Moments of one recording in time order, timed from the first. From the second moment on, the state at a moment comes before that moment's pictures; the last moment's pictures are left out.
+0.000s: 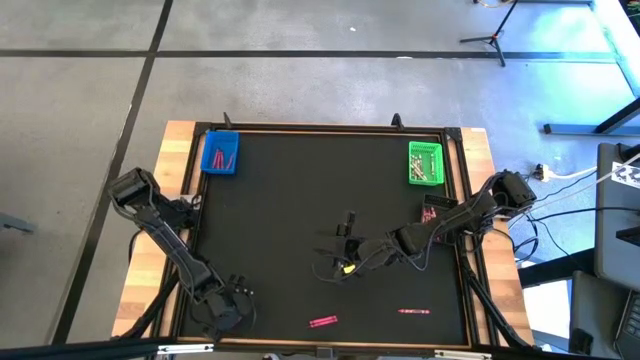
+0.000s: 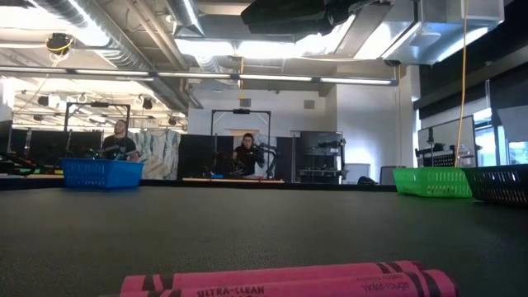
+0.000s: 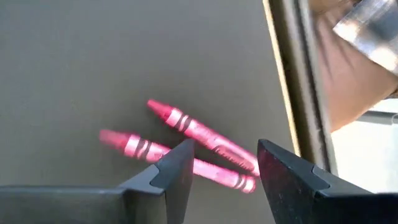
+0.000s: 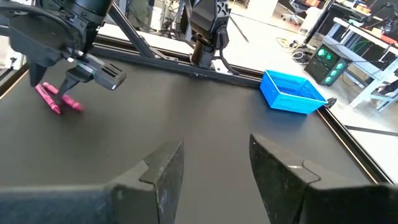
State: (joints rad) left arm -0.89 1.65 0.83 -0.29 0.06 -0.70; right arm 0.41 1.70 1.05 0.29 0.56 -0.08
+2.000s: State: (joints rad) left arm -1.04 1.67 0.90 -0.61 -0.02 -0.26; right arm 0.41 1.70 1.05 0.29 0.56 -0.08
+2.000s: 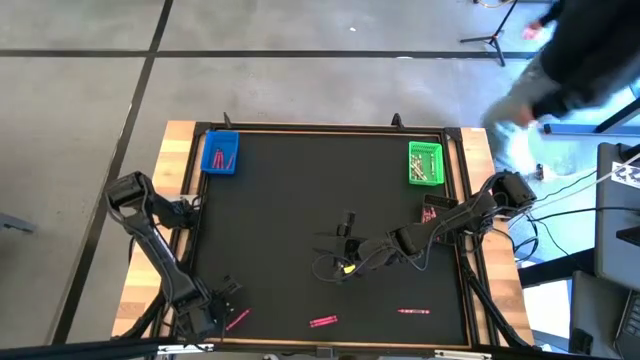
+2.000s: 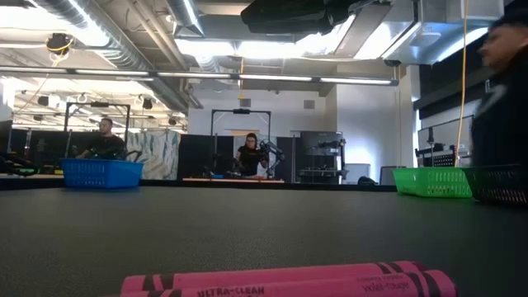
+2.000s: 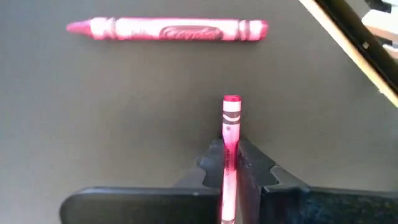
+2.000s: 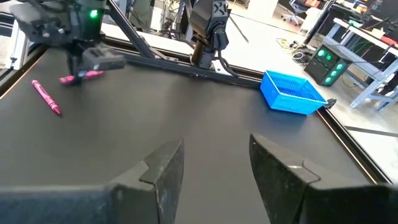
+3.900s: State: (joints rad) left arm 0.03 1.18 0.88 -1.03 -0.97 -0.36; right arm 0.41 1.70 1.05 0.28 0.56 -0.08
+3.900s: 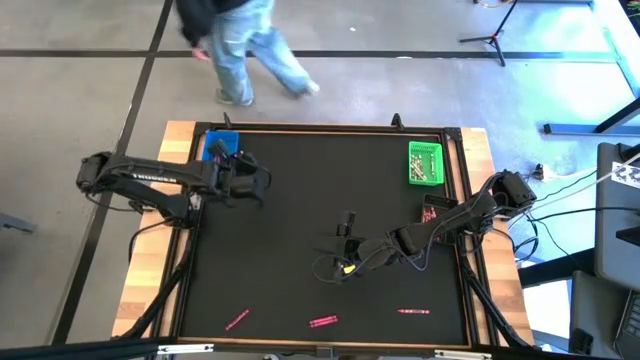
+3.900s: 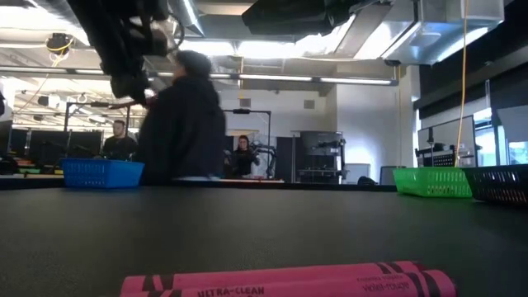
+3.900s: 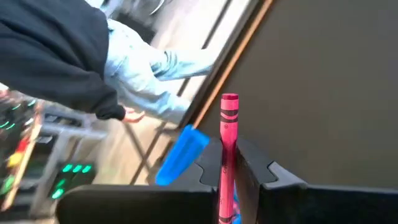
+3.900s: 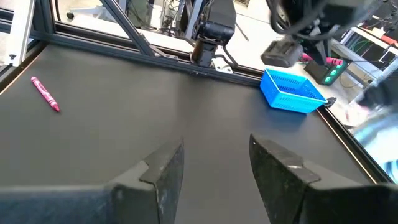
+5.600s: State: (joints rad) left arm 0.17 1.18 0.75 -0.88 -0.43 -0.28; right arm 0.34 1.70 1.05 0.40 0.49 -0.07
